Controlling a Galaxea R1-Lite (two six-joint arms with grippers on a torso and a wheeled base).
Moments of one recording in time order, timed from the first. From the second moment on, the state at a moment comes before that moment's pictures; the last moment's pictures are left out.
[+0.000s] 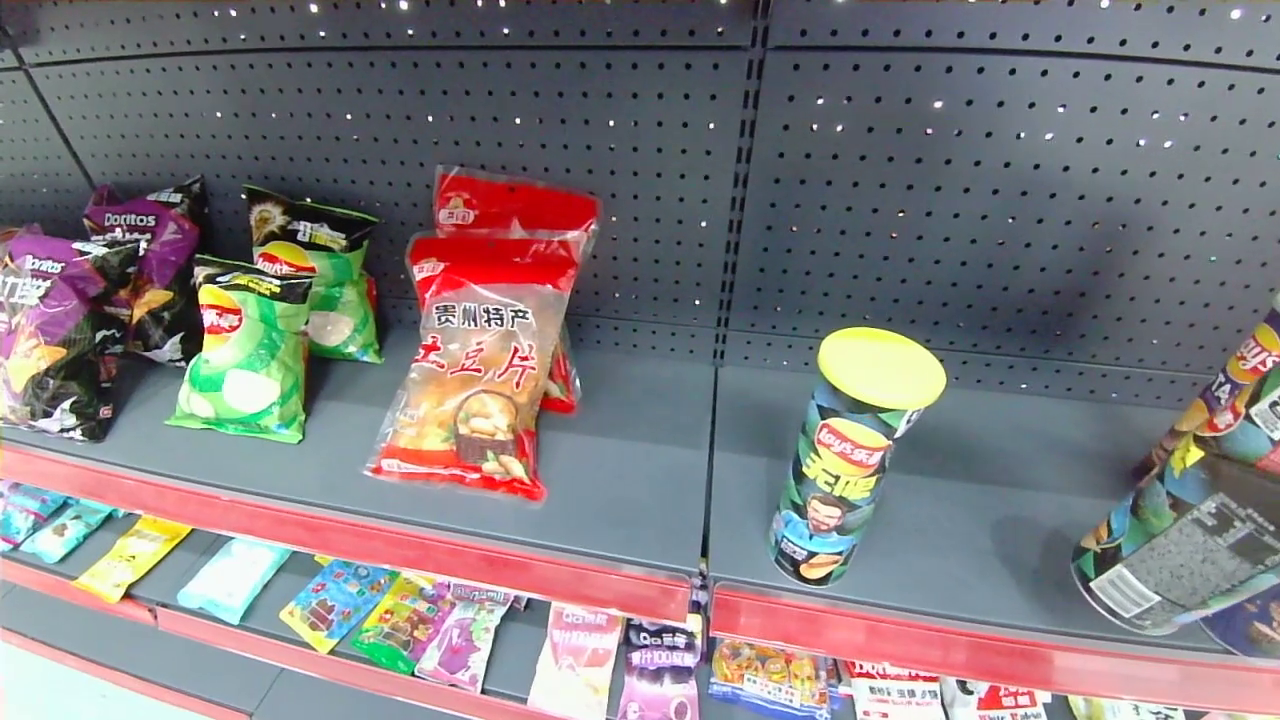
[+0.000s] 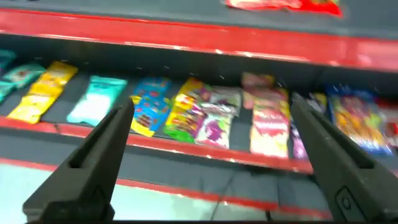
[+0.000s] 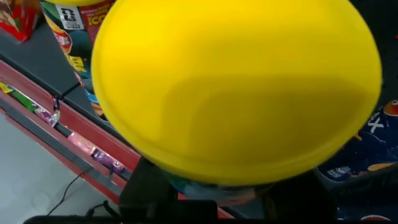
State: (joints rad) left arm -0.25 0.14 -0.04 0.04 0.25 -0.04; right arm 0.17 0.82 -0.60 -0.01 0.11 -0.22
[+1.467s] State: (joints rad) left arm 0.09 0.12 -0.04 -0.04 0.10 -0.03; right arm 0.17 0.90 -0.60 -0.06 0.11 -0.21
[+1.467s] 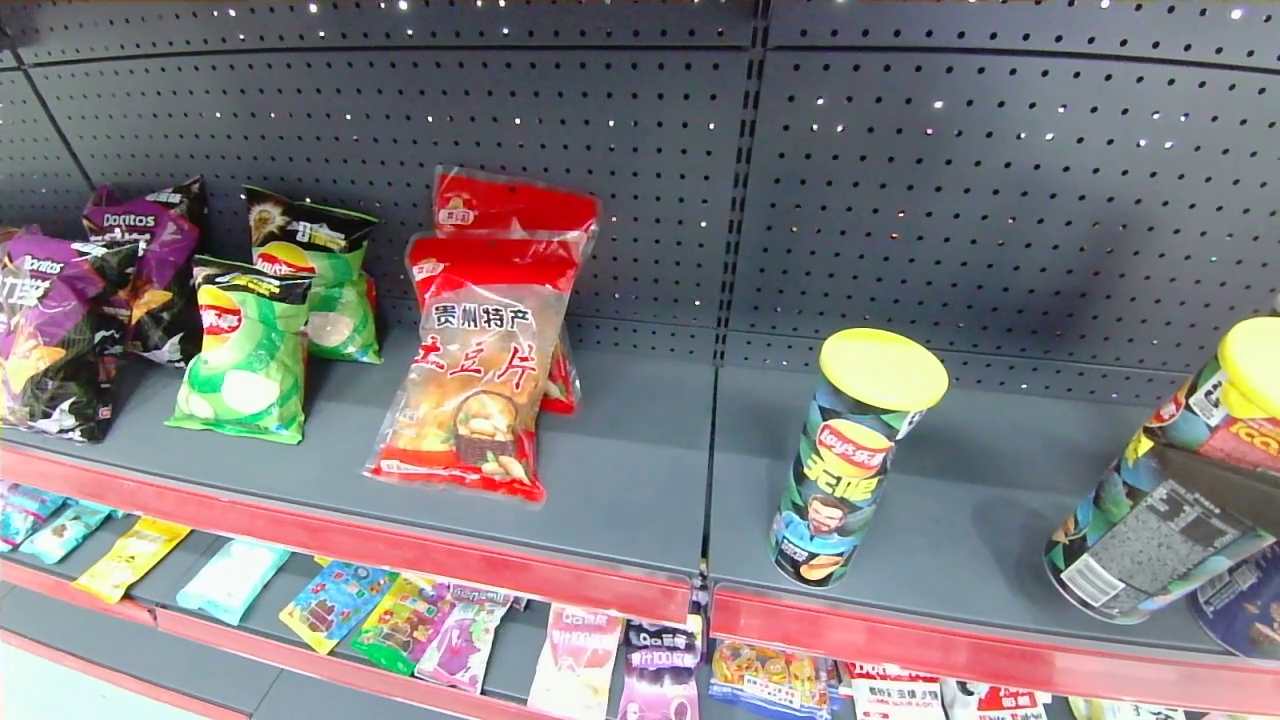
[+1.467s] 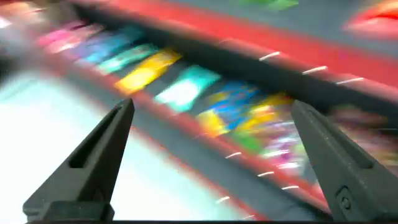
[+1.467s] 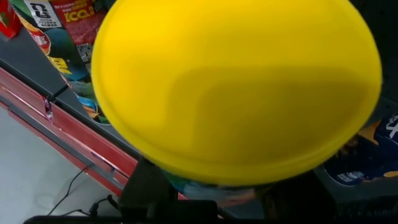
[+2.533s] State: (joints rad) left arm 0.08 0.09 0.00 0.01 0.02 0.00; right arm 0.22 1.22 -0.71 -0.30 0.15 -0.18
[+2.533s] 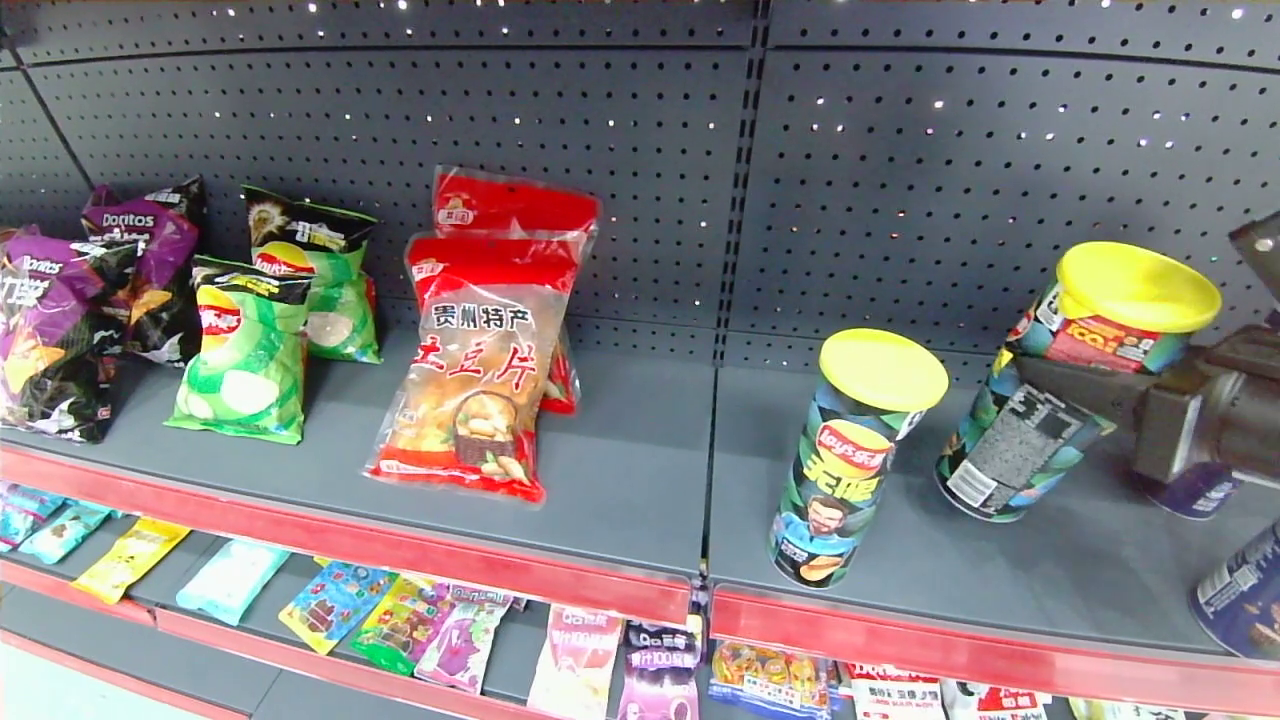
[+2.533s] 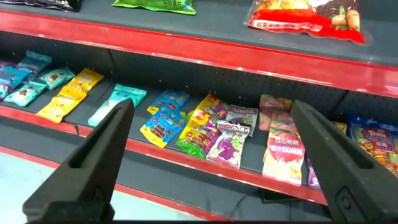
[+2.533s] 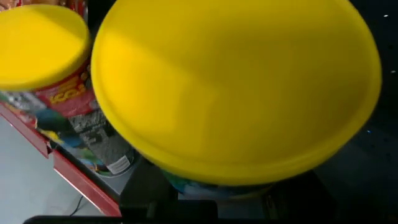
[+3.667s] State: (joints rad) left arm 0.08 0.09 0.00 0.01 0.02 0.00; right arm 0.21 1.65 -0.90 -0.51 0.15 -0.12
